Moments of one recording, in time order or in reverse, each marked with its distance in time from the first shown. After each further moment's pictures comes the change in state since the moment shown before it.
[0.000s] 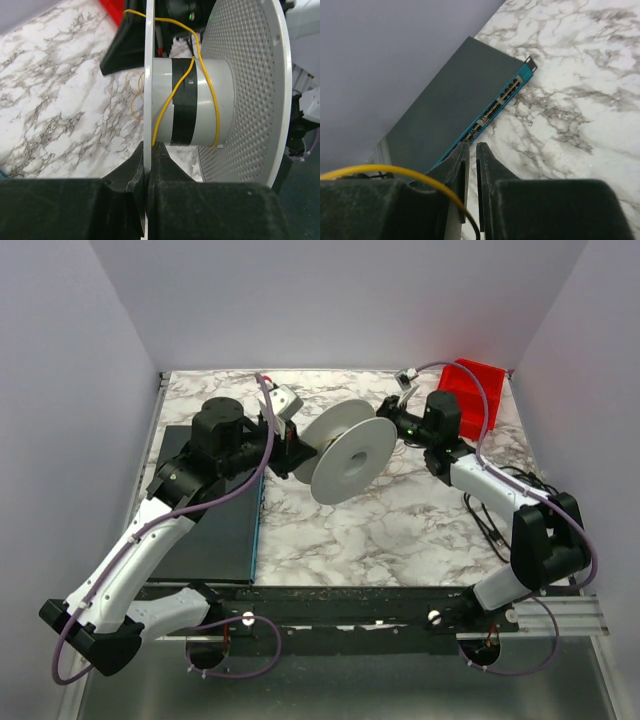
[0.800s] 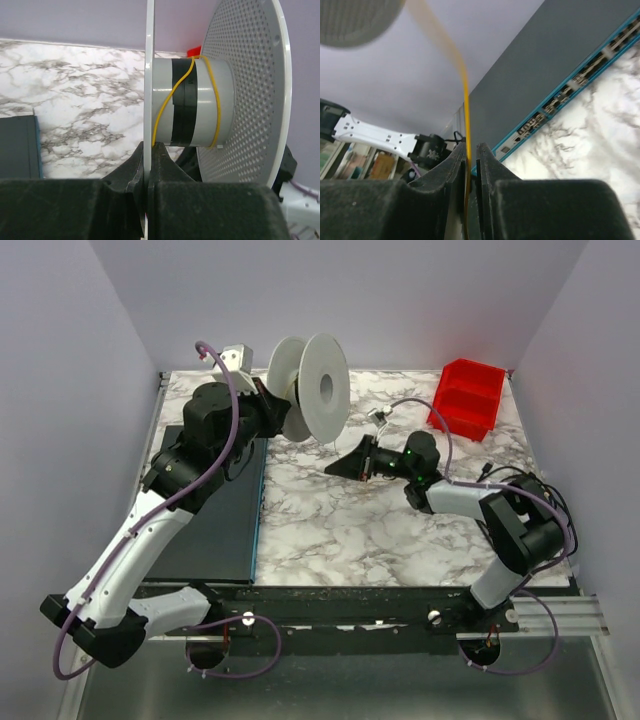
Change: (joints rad) left arm 0.006 0.048 0.153 0.029 -0.522 -0.381; right arm 0.111 0.124 -0.293 0.614 -0.203 0.435
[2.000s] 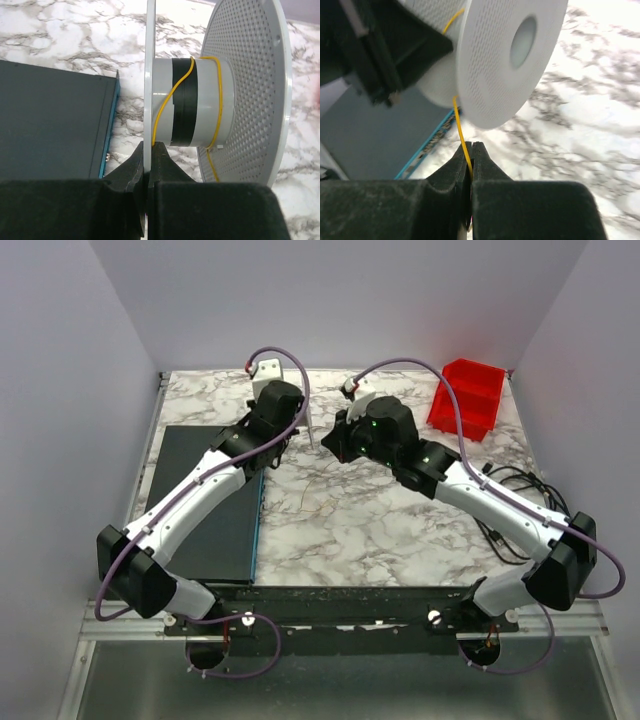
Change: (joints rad) left arm -0.003 0.301 -0.037 -0.043 -0.466 -0.058; right arm 0.341 -0.209 0.545 -1.178 0.835 -0.646
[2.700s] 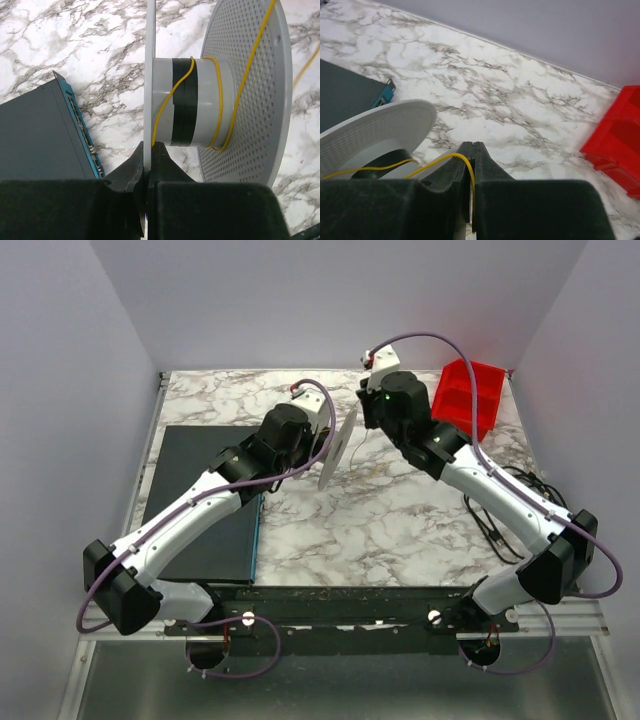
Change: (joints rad) left arm -0.130 -0.090 -0.106 0.011 0.290 0.357; right arm -0.085 0.040 0.153 -0.067 0.381 -0.272
